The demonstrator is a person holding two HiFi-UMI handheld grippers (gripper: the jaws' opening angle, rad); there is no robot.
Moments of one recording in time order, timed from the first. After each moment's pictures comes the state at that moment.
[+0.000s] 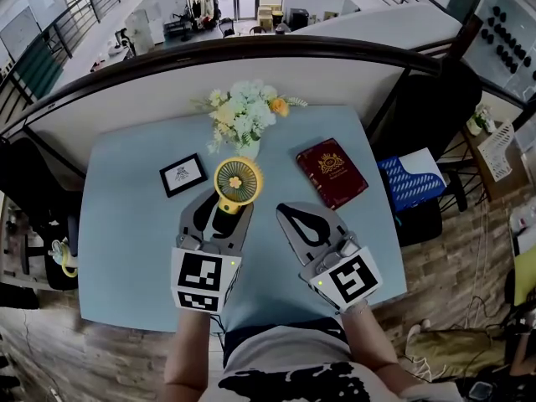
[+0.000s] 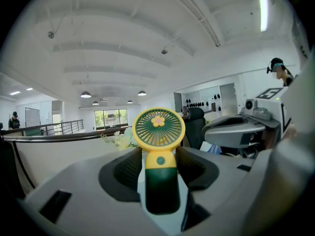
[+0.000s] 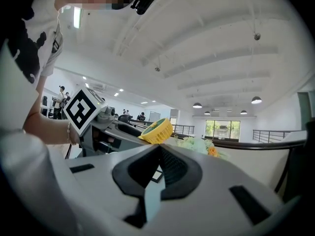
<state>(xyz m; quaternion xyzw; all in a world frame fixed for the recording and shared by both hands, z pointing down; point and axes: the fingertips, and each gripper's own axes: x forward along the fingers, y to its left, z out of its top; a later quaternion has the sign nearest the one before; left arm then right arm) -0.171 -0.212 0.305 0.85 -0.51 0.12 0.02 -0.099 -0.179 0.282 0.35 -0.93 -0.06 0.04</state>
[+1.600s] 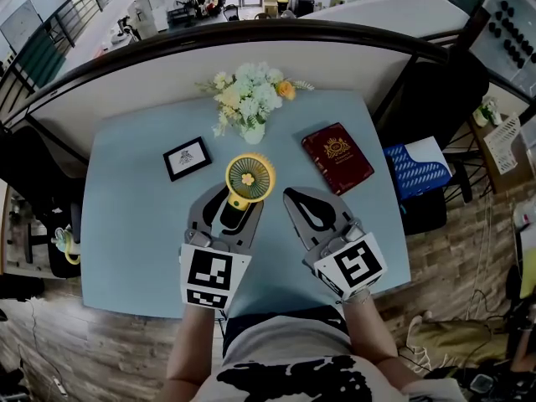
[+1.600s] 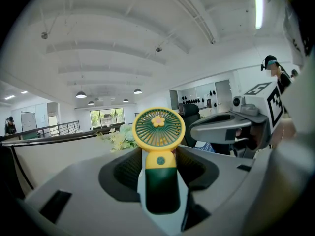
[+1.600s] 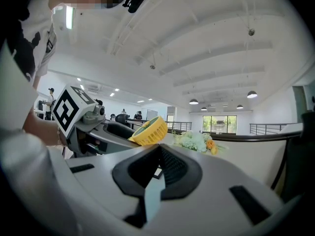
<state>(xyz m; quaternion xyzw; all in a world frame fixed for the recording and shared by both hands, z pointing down) -0.160 -0.191 0.318 0.86 -0.49 0.15 0.02 -0.094 -0.181 0.296 0.37 -0.93 -0.03 0.05</state>
